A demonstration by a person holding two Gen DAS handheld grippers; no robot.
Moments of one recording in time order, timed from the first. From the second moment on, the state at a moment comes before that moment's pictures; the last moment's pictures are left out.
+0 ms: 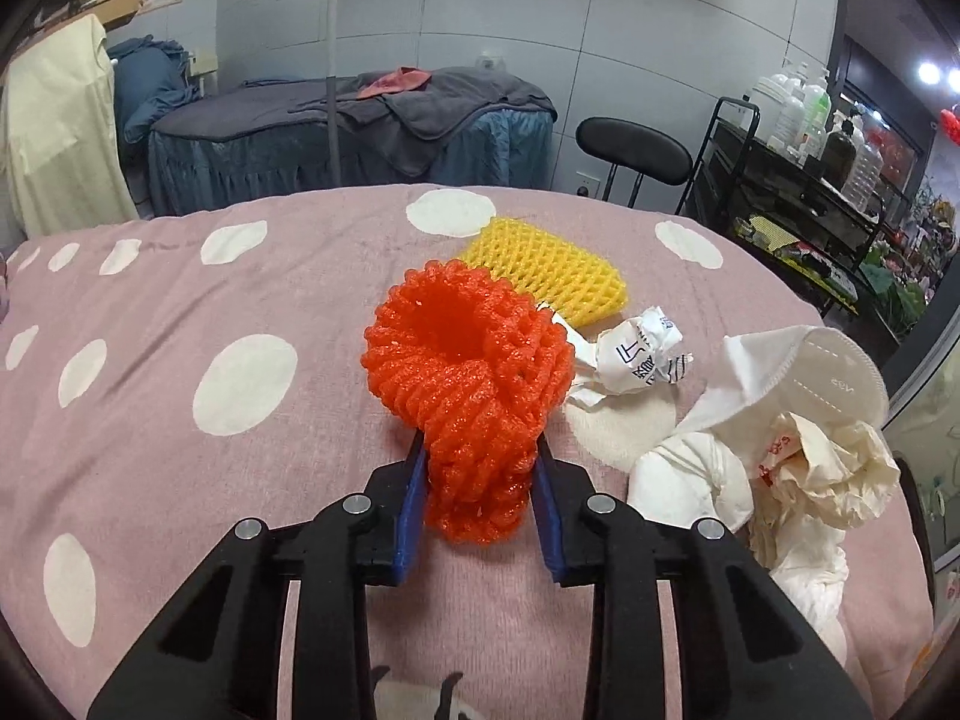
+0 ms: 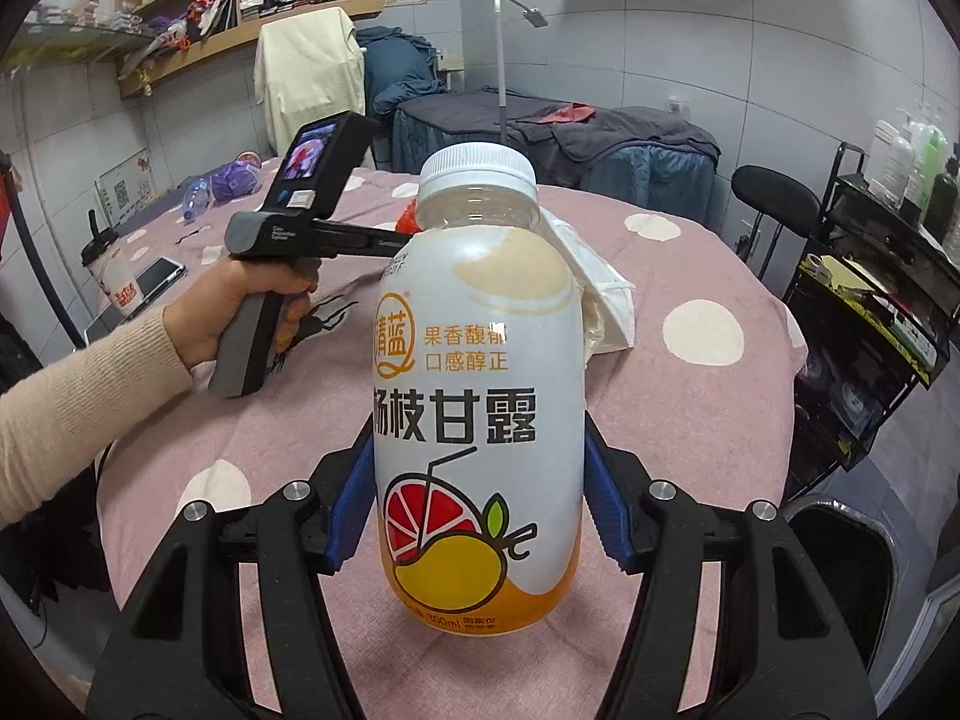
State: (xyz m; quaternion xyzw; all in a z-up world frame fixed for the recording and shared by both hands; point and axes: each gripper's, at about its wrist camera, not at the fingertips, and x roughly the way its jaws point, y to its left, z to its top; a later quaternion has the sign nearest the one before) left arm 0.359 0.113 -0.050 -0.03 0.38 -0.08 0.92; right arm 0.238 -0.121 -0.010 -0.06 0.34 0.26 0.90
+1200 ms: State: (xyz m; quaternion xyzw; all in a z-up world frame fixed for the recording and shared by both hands) left arm 0.147 -0.018 0.015 0.01 0.26 -0.20 0.94; right arm 0.162 -0.296 -0.040 0.08 0.35 0.04 0.93
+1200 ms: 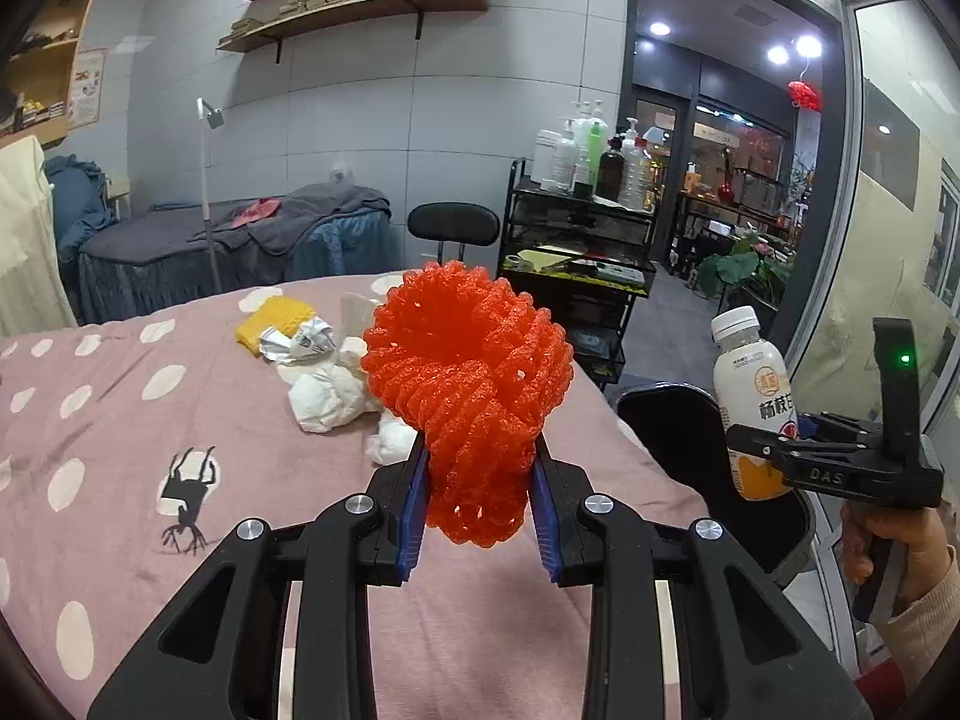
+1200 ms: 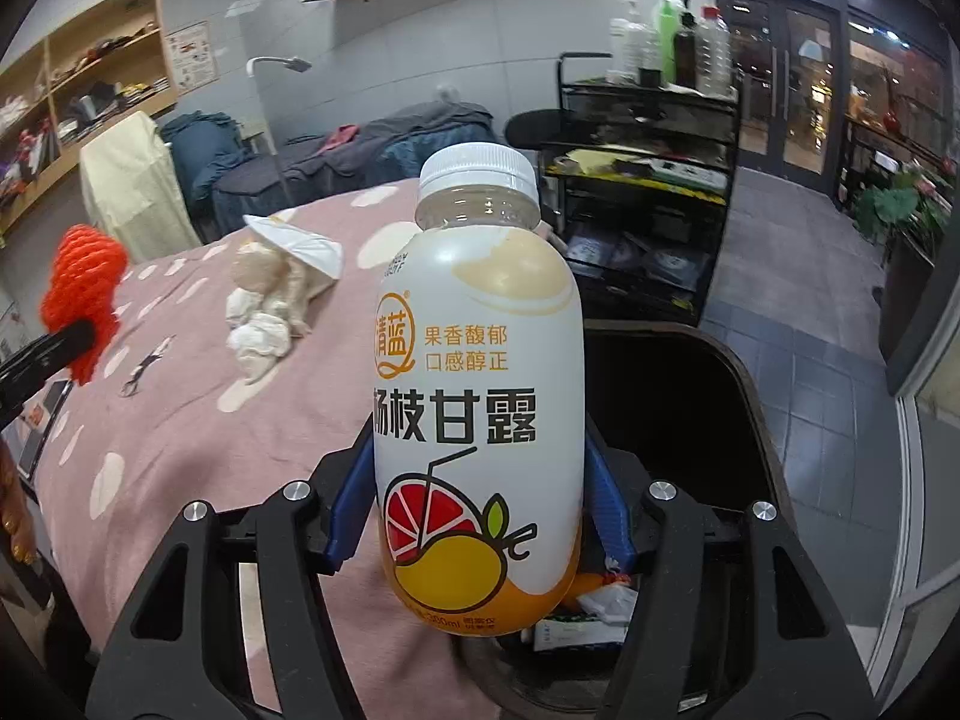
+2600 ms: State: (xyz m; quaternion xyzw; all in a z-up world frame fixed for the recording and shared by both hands) left arm 0.128 -0.154 -0.006 0.04 0.31 -0.33 0.89; right arm 0.198 -0.371 -0.152 0.10 0.54 -0.06 0.83
